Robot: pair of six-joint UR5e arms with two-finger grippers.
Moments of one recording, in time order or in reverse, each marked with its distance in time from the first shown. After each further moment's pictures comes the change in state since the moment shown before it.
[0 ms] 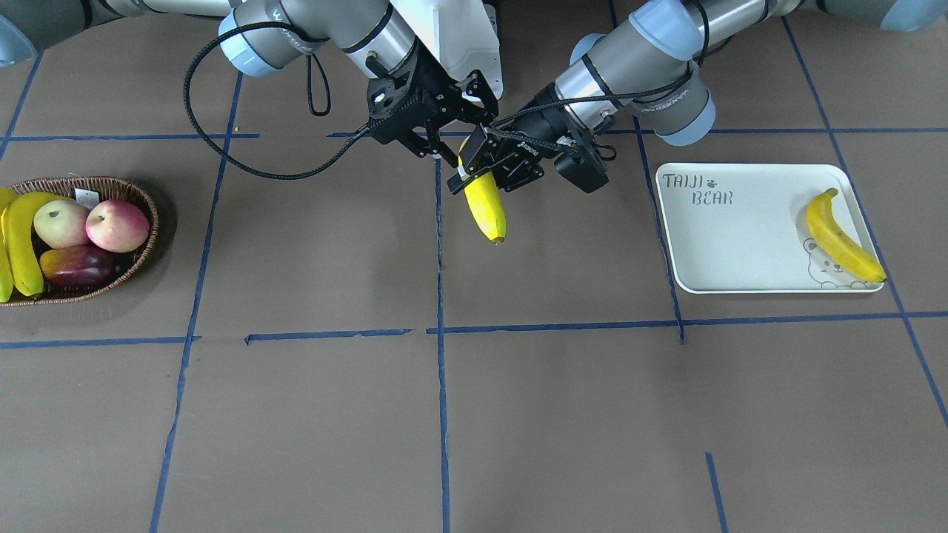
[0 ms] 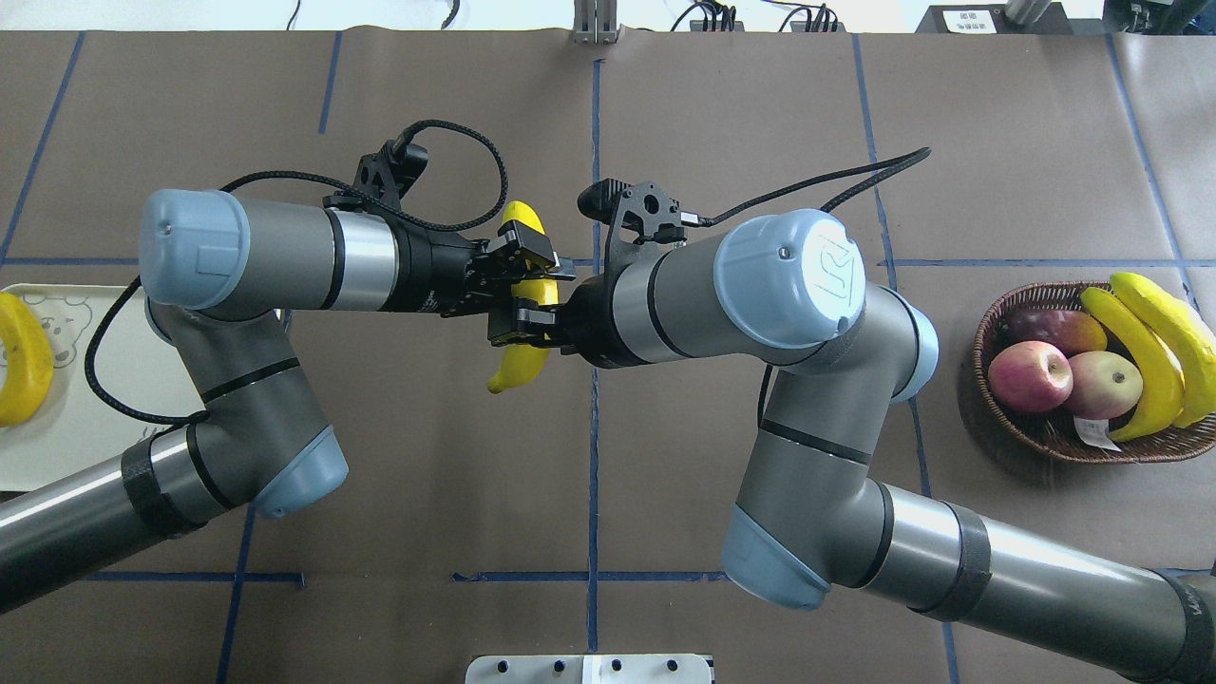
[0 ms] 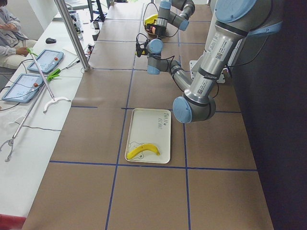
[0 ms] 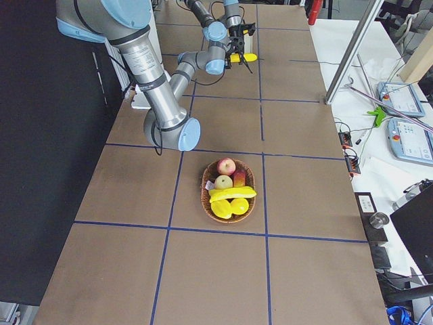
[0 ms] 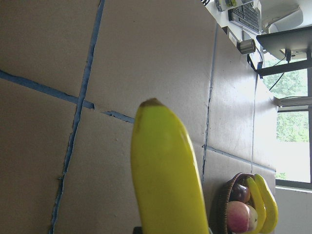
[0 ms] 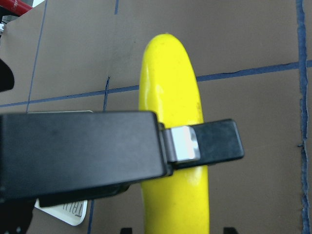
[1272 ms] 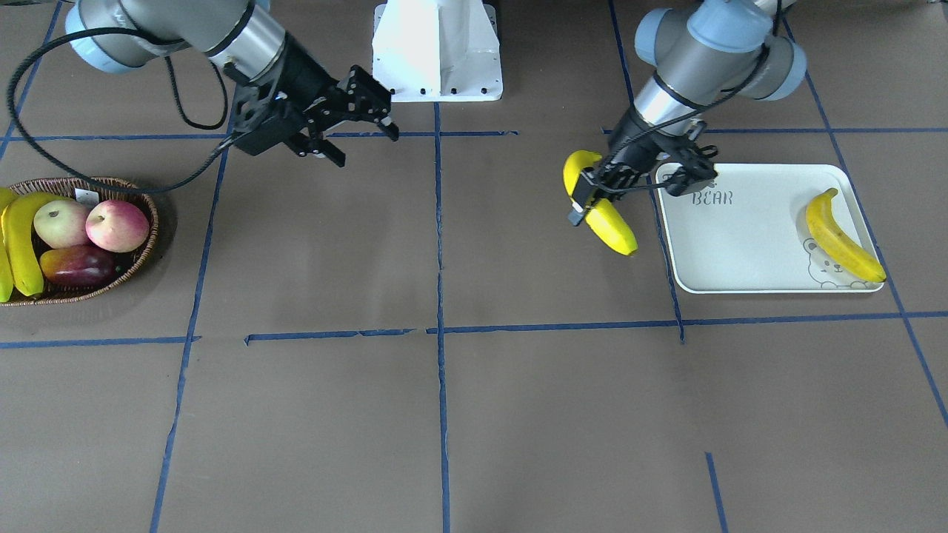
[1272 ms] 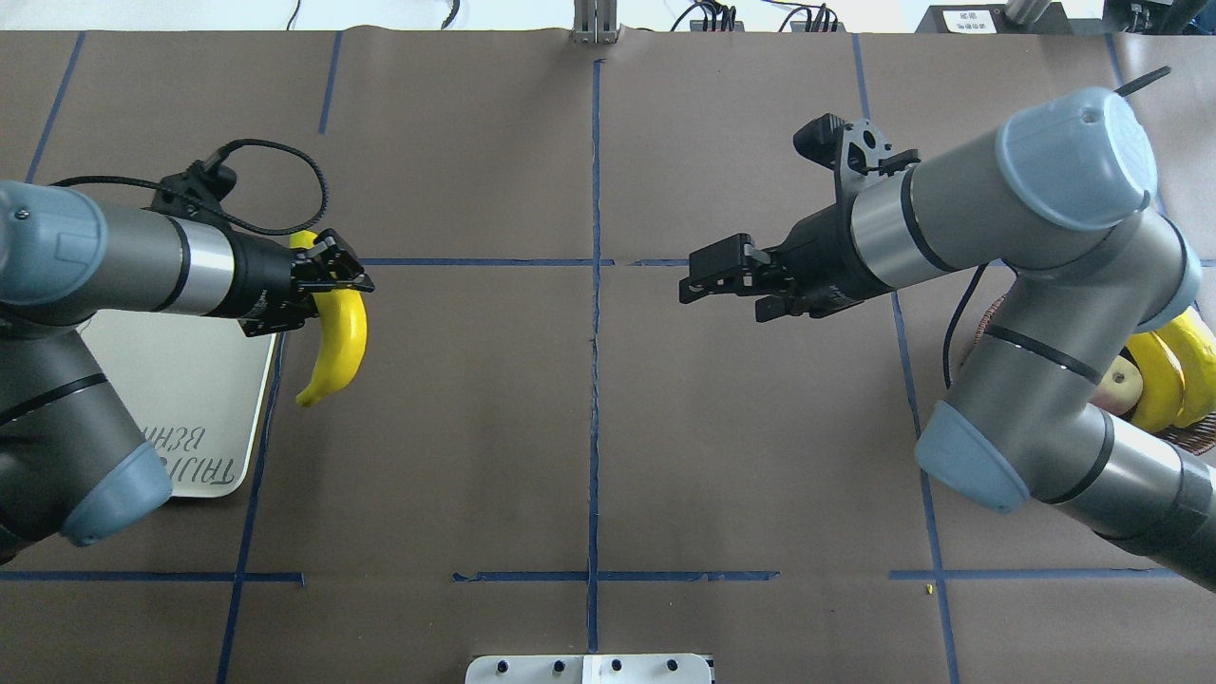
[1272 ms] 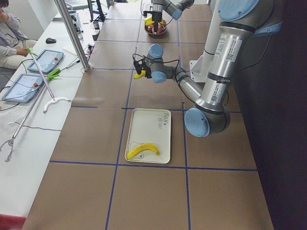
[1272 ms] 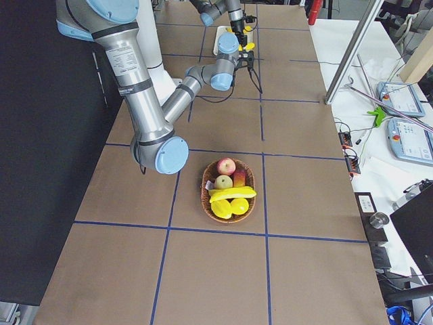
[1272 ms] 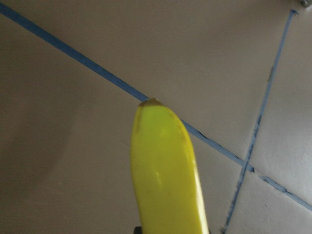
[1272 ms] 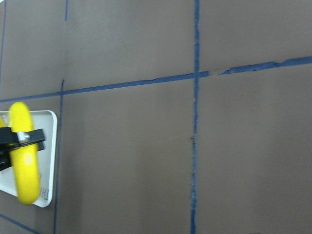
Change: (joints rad) left arm -0.121 0.347 -0.235 0.427 0.016 -0.045; right arm 0.260 -0.302 0.156 -0.024 0.319 -0.083
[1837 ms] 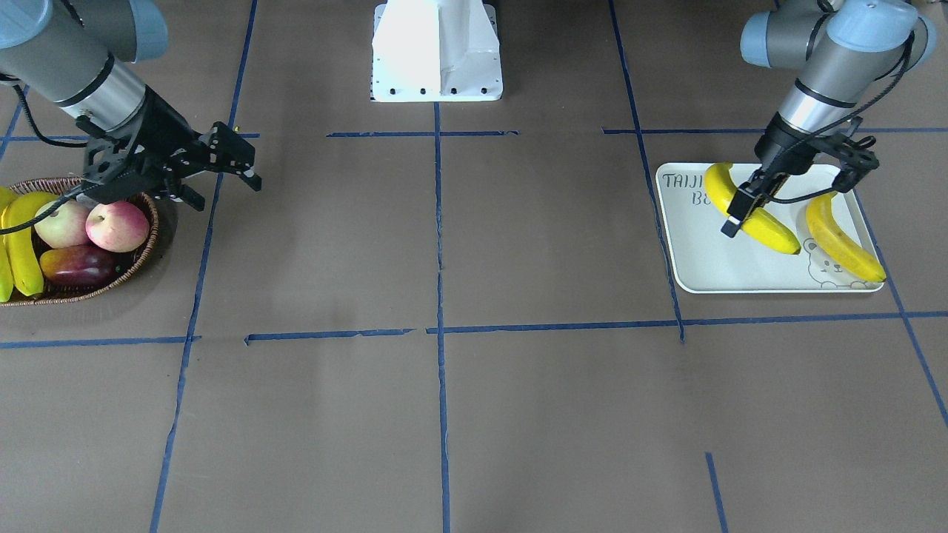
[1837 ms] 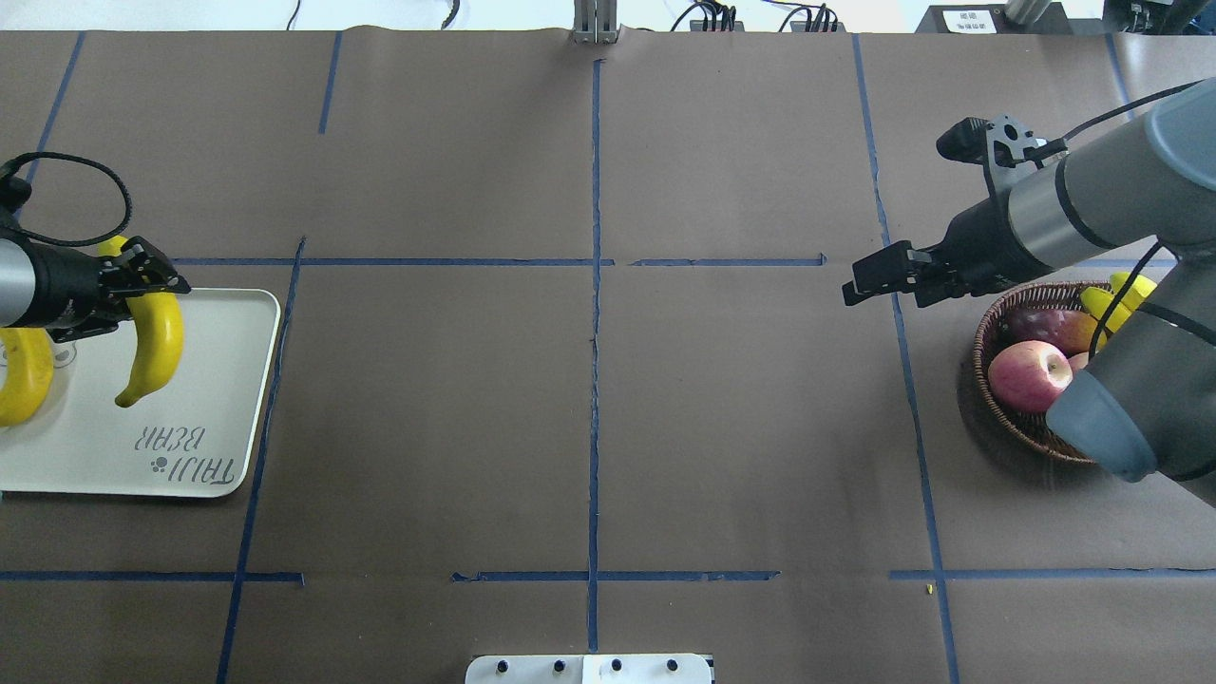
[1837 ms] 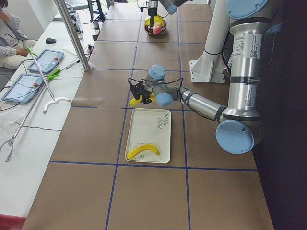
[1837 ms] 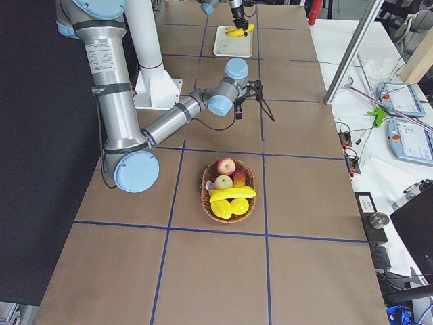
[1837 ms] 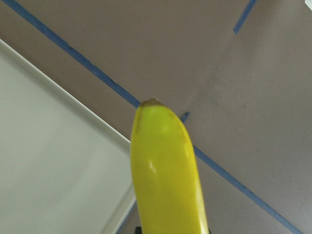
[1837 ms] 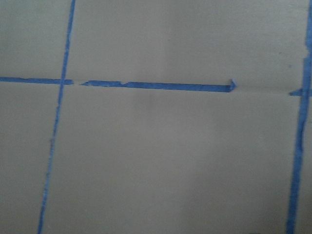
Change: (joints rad) left arm -0.141 0.258 0.038 -0.110 -0.001 0.130; right arm 0.155 -0.204 0.014 -0.110 0.096 -0.367
